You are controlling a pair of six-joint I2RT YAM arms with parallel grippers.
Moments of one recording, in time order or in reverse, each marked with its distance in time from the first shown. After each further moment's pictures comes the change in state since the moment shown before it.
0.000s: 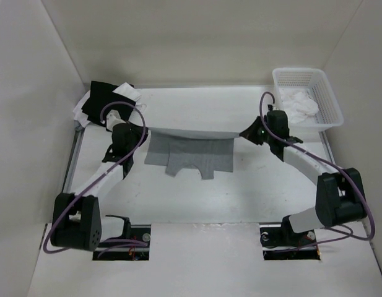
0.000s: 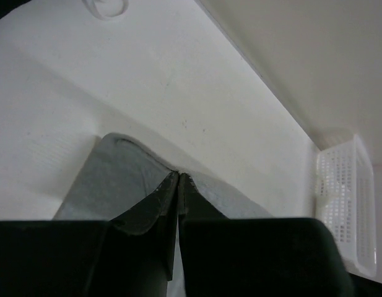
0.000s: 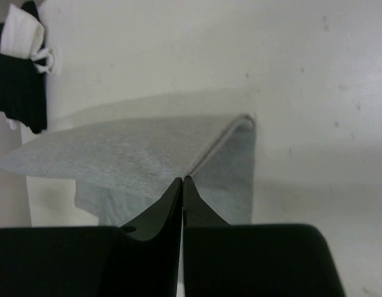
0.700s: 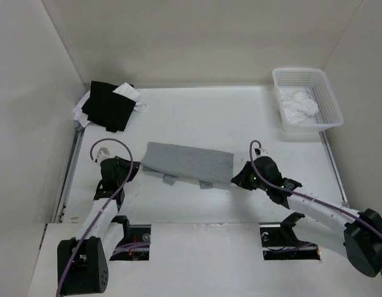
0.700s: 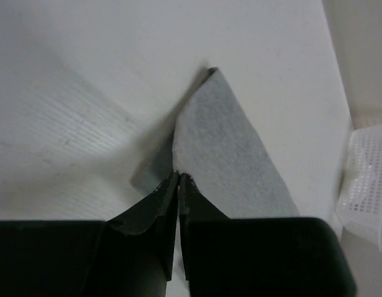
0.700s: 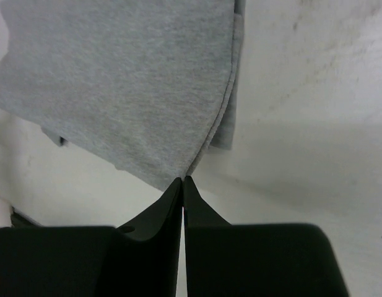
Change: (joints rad) left arm 0.181 -0.457 -0.479 -0.100 0.167 -0.039; right arm 0.362 -0.508 -0.572 -0.019 0.169 0.132
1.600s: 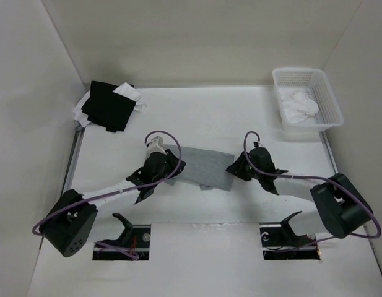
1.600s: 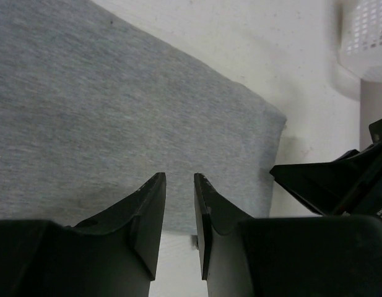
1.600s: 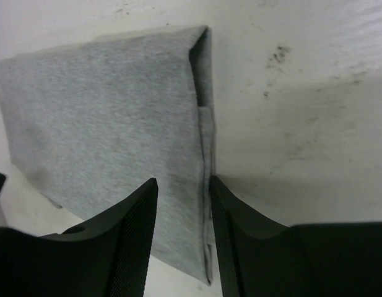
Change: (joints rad) left arm -0.689 0.327 0.185 0.135 -0.214 0.000; right arm -0.095 0.364 0.048 0.255 -0.034 0.075
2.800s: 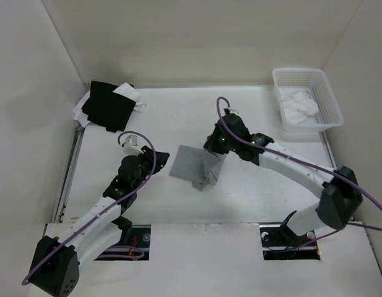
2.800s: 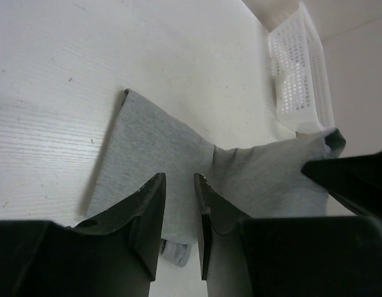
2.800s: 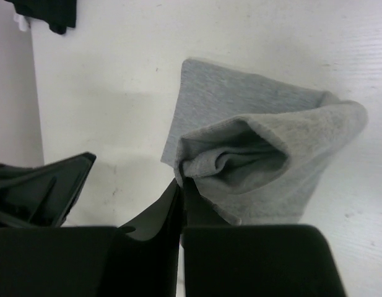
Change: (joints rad) left arm 0.196 -0.360 -0.085 -0.063 0.082 0.007; right arm 0.251 0.037 0.679 -0.576 0.169 -0.035
